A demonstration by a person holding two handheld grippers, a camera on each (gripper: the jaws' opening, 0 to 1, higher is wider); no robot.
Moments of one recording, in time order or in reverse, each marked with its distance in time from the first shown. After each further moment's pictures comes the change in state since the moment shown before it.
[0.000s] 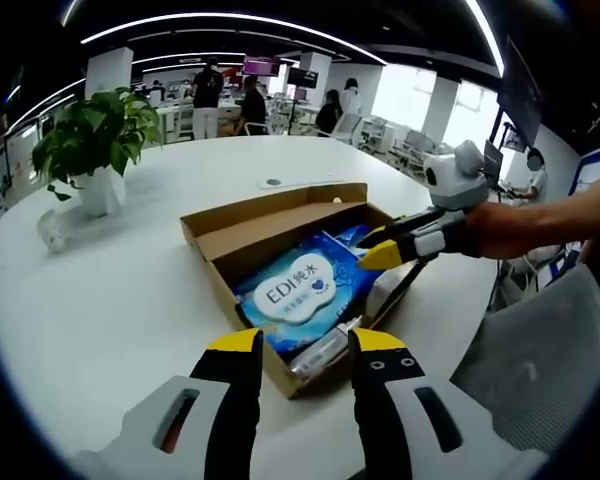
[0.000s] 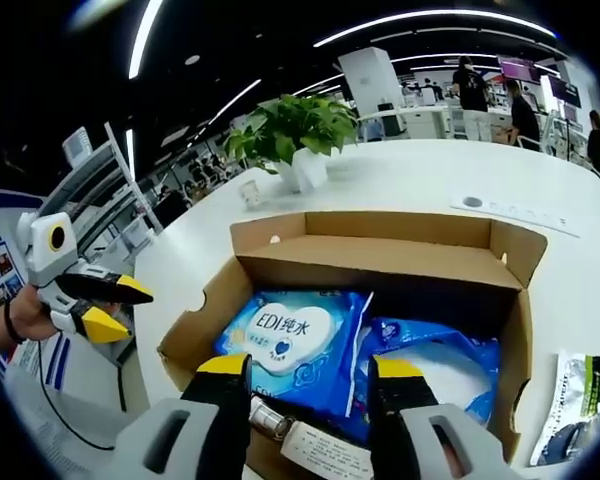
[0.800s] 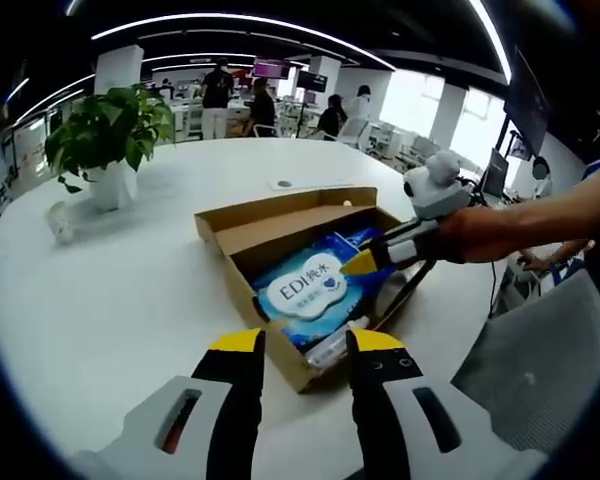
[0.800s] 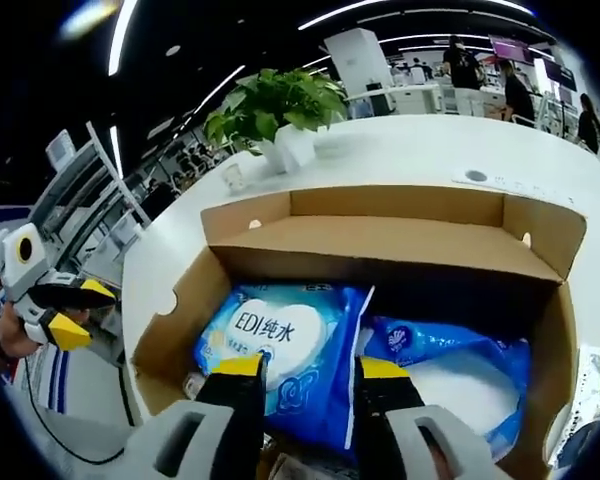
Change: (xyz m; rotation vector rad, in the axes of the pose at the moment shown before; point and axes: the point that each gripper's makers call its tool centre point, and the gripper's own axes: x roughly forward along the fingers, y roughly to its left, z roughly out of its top) left arm -0.010 0.015 -0.002 -0.035 -0.018 0.022; right arm 0.013 0.013 -0.010 0.056 0.087 -0.038
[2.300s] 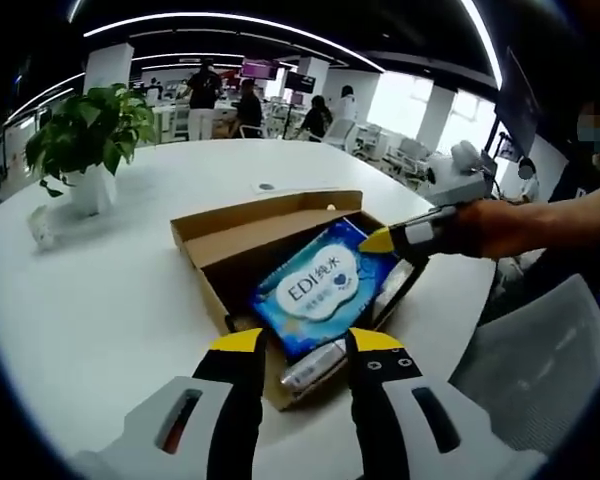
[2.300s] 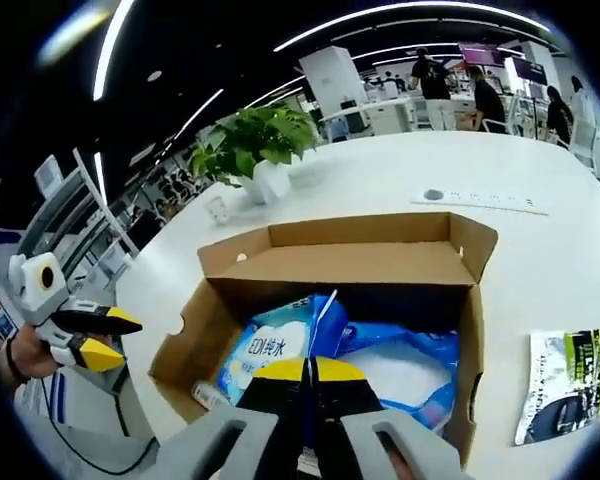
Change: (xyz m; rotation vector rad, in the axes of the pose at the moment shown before) left arm 0.025 -0.019 0.010 0.012 0.002 -0.071; right arm -0.051 -0.025 0.017 0.073 -0.105 -0.061
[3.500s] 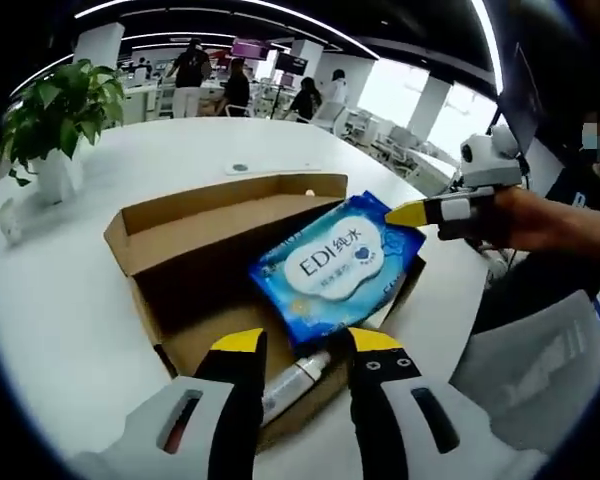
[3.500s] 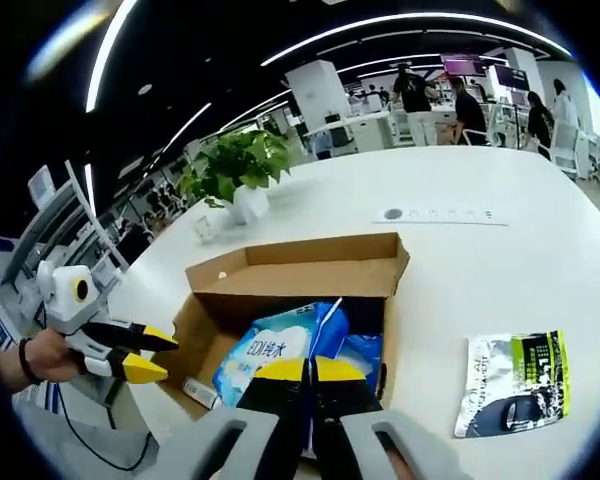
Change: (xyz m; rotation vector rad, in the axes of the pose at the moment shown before) left arm 0.065 -0.031 0.000 -0.035 0.089 -0.069; right arm -0.045 -0.046 0.010 0.026 -0.056 -0.054
